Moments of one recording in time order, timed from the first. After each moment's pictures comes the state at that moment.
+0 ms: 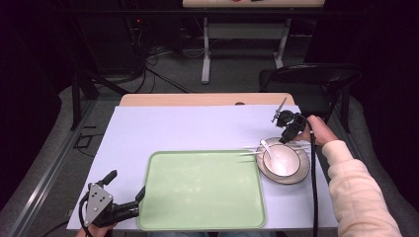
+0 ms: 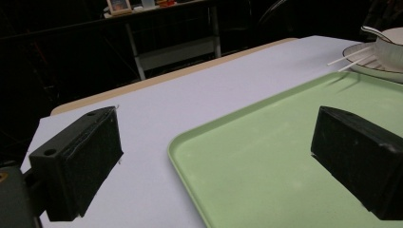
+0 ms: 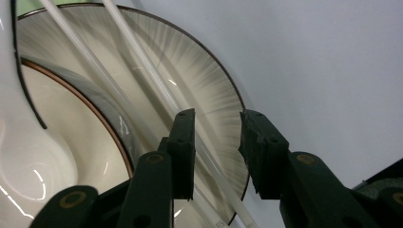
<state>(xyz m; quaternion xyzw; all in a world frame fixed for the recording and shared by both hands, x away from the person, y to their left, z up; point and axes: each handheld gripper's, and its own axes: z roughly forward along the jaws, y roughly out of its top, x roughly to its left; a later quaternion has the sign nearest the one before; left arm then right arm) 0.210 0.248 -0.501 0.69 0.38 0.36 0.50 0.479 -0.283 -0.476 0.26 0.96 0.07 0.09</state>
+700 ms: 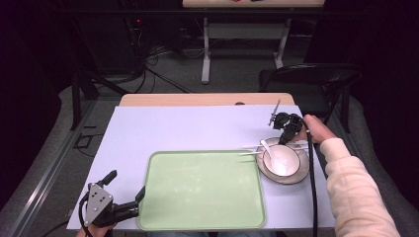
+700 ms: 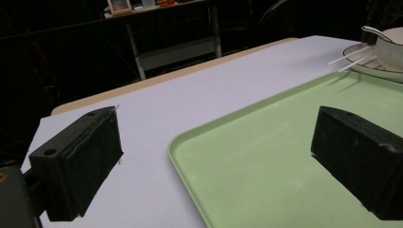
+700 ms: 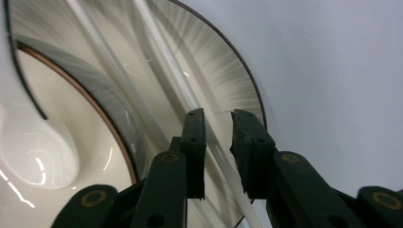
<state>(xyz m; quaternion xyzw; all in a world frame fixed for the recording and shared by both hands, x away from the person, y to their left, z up) 0.210 0.248 -0.501 0.69 0.38 0.36 0.50 0.486 -0.276 -0.485 0.22 0.97 0.04 0.05</state>
